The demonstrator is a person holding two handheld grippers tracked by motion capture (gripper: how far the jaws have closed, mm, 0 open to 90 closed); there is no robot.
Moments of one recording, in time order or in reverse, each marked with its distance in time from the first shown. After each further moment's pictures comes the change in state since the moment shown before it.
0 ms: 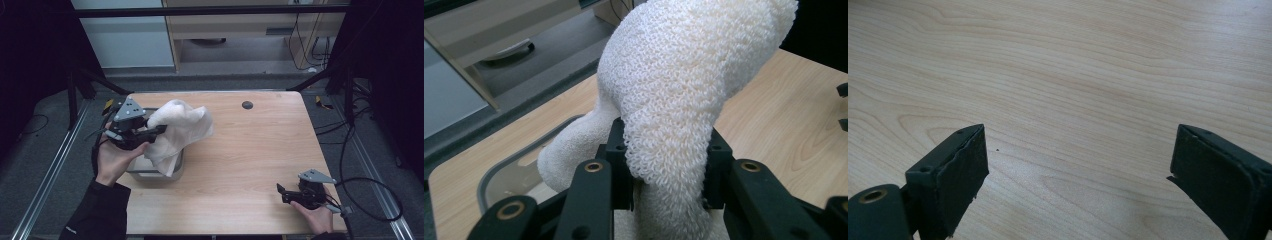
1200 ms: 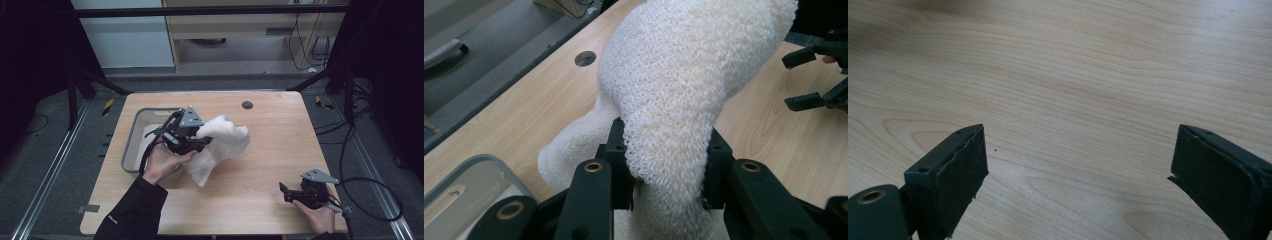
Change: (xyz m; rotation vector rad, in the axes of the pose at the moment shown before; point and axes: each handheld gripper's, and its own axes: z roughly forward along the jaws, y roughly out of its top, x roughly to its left) left arm -0.073 0.026 0.080 0.102 -0.175 0.122; right arm -0.004 0.001 -0.003 -0.004 -0.035 0.008
